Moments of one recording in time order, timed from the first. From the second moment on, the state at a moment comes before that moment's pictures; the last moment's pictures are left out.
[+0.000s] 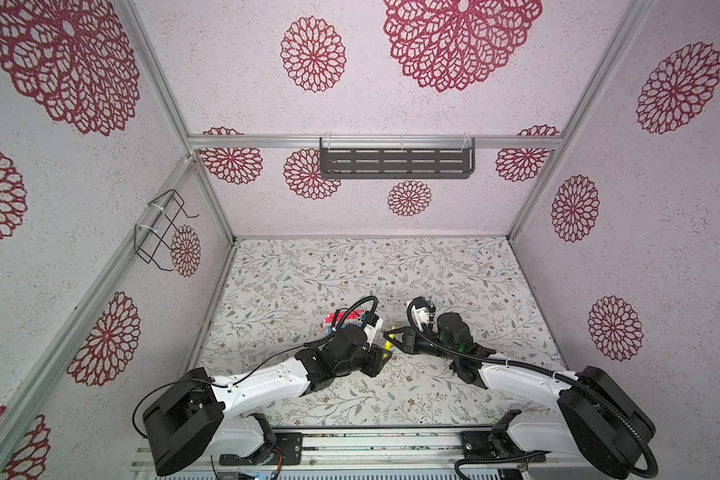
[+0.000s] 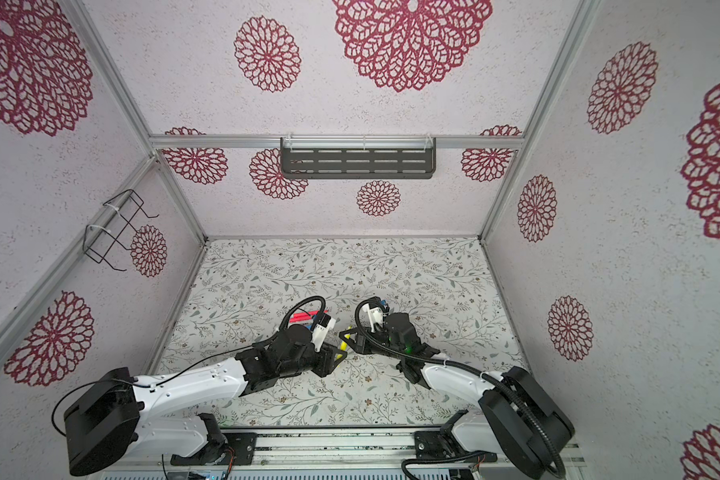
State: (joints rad) left arm -0.95 1.32 0.64 0.07 0.06 -0.52; right arm 0.69 1.28 0.46 0.47 -0.47 0.83
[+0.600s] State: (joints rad) left arm -0.95 1.32 0.64 0.08 0.05 -0.52; right arm 0.69 1.28 0.44 0.55 -0.47 0.87
